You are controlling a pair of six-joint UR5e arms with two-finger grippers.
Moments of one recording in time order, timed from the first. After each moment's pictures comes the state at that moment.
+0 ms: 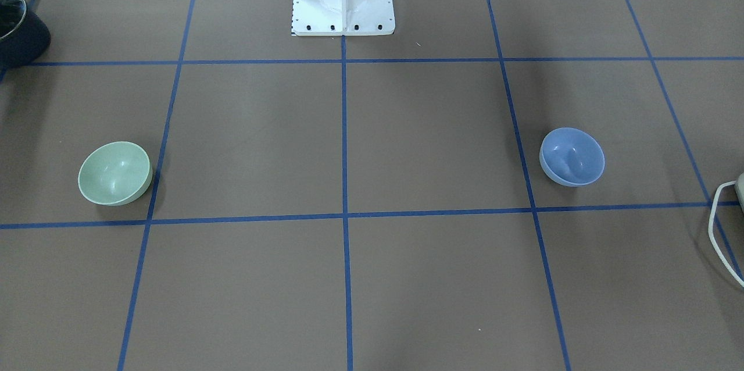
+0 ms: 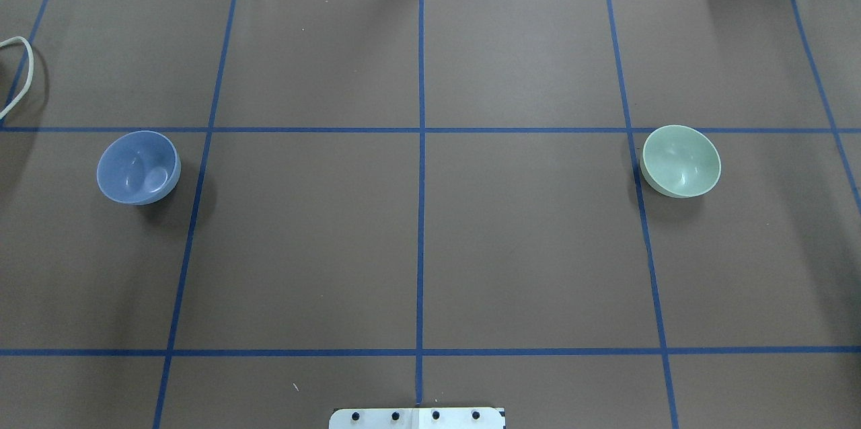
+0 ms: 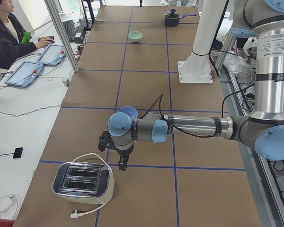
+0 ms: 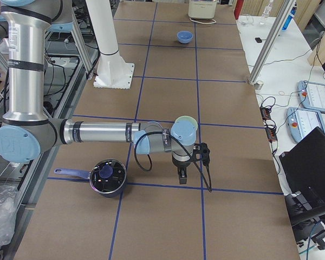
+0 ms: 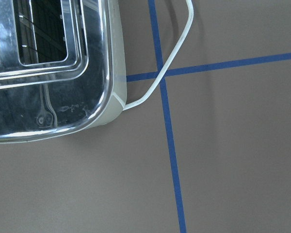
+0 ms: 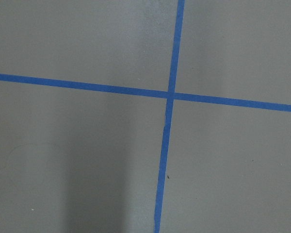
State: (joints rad) left arm -1.57 -1.50 -1.67 -1.55 -2.37 0.13; right arm 1.51 -1.66 1.68 -1.46 2.34 0.03
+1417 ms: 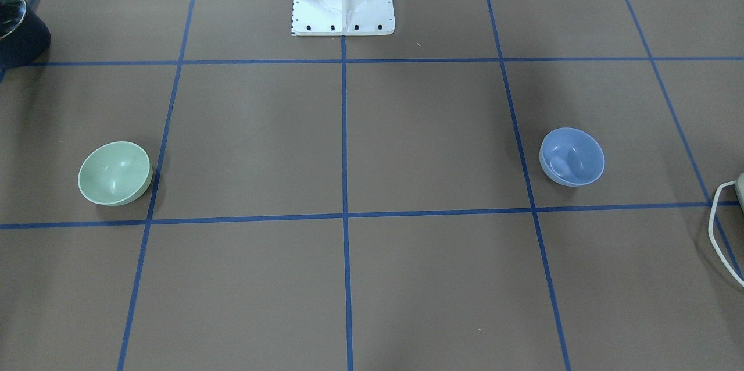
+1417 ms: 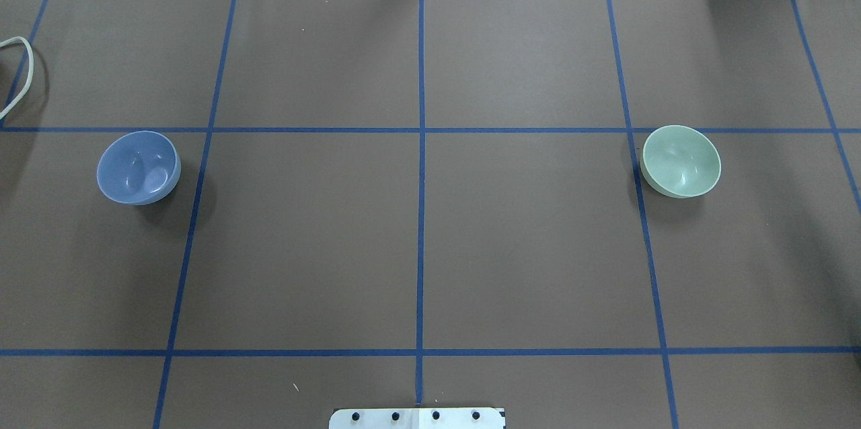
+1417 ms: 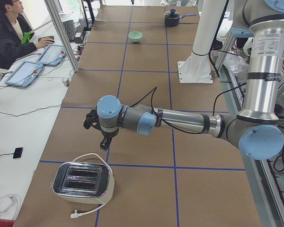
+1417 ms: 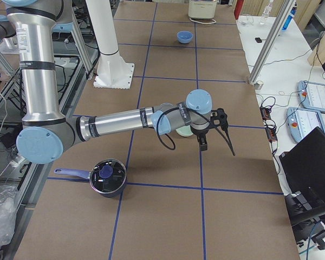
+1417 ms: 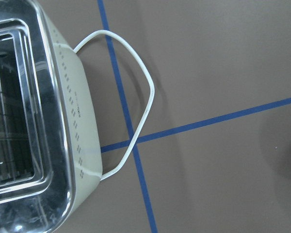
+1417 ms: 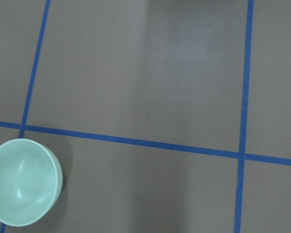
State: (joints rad) left arm -1.52 -1.62 -1.65 -1.80 -2.45 0.00; right arm 1.45 -1.48 1.73 -1.37 2.46 0.19
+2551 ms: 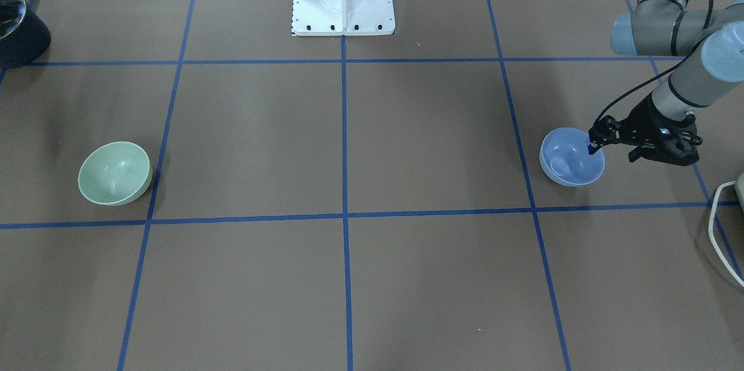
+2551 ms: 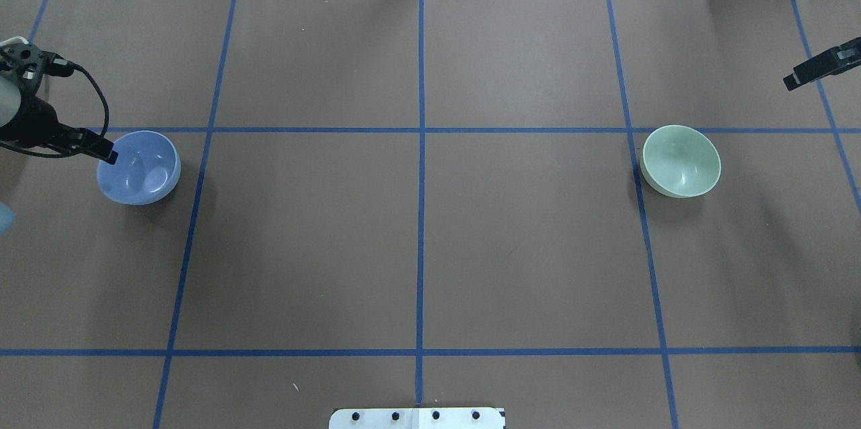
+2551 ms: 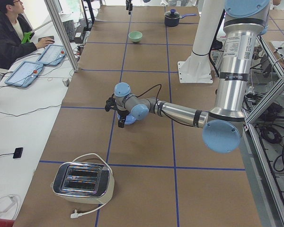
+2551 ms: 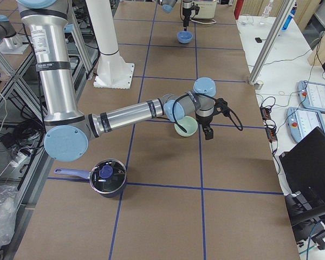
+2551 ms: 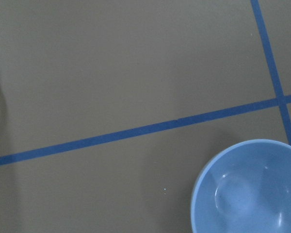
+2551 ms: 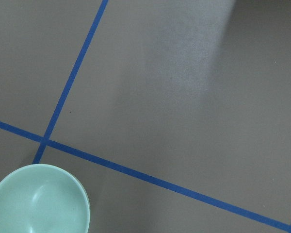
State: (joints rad) left arm -1.02 -1.68 -1.60 -2.03 -2.21 -0.58; right arm 1.29 -1.43 1.72 -1.36 2.28 0.21
